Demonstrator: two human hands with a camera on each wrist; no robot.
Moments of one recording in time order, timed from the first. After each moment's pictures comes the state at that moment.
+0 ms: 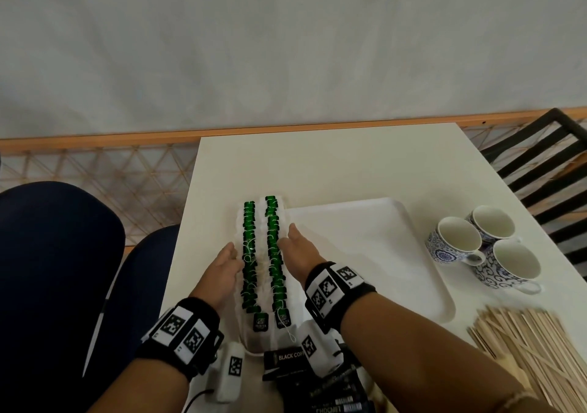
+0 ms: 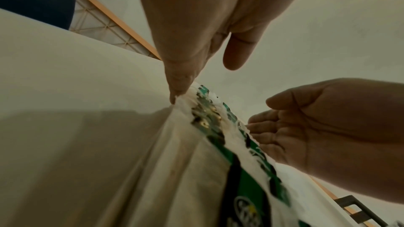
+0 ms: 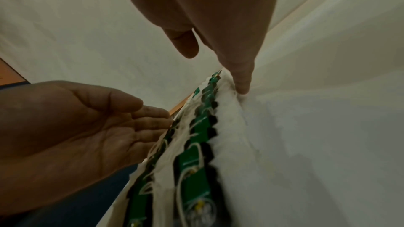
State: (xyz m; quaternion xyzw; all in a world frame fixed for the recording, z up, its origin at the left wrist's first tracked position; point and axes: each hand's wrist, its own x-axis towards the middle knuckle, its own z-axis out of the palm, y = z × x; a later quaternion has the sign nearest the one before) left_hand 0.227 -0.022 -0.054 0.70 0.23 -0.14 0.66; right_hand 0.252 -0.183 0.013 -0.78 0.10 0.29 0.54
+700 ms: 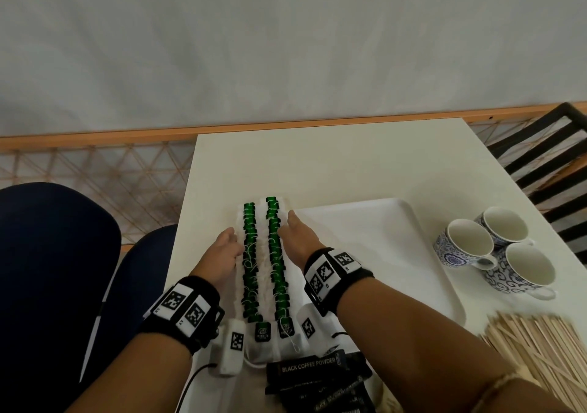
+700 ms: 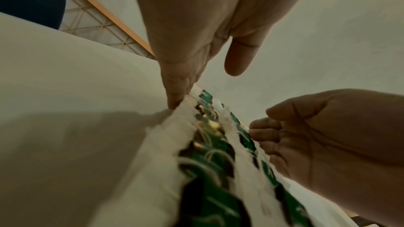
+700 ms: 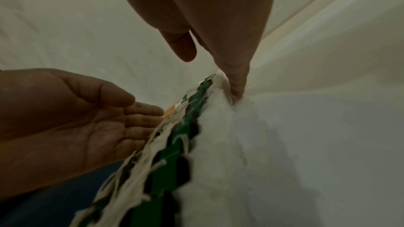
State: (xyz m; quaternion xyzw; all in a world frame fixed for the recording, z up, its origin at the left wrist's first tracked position) left_hand 0.275 -0.010 -0.059 0.71 0.23 -0.16 0.64; right_hand 0.288 -0.177 0.006 -0.80 0.08 0.28 0.52
